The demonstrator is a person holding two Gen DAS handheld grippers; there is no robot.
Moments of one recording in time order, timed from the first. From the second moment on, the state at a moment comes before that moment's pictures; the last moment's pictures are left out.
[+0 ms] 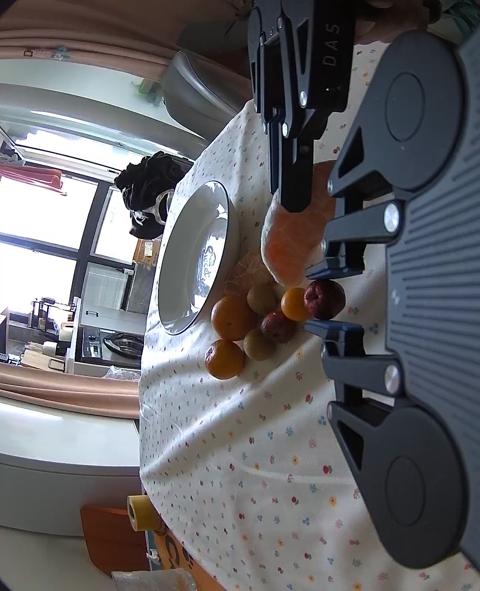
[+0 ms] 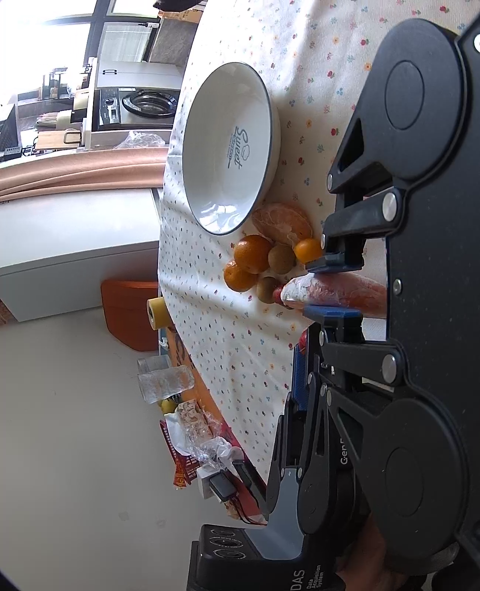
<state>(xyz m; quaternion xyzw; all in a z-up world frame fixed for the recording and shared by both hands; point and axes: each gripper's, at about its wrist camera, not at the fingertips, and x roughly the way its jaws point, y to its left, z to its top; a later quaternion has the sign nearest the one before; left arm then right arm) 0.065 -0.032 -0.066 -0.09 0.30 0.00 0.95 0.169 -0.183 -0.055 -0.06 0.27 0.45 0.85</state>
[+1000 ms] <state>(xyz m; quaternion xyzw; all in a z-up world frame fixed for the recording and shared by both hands) 0.138 -0.027 -0.001 -0.06 0.25 0.01 0.97 0.225 -0.203 -0.015 -0.04 0.21 0.36 0.91</state>
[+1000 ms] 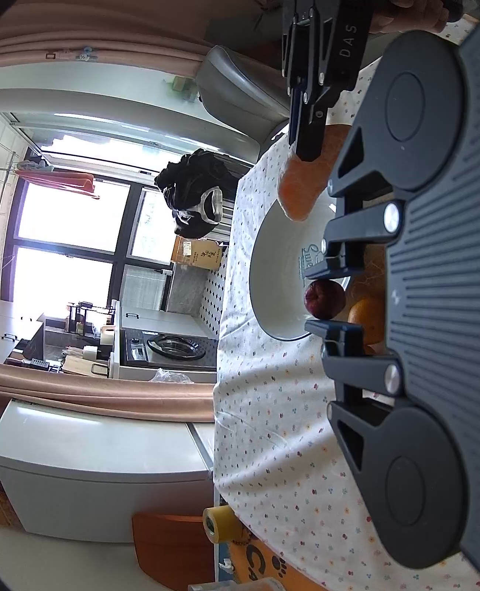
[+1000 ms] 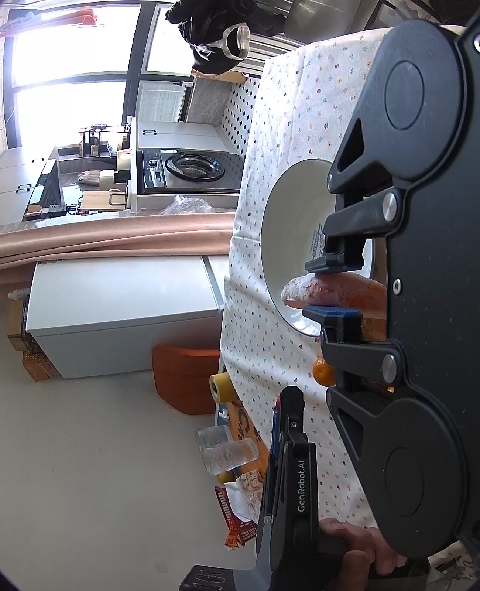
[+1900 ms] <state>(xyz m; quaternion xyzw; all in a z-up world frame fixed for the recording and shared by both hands) 0.237 -0.036 -0.025 -0.05 0.28 0.01 0.96 0.305 -0.201 -0.042 0.00 0.24 0.29 0.93</state>
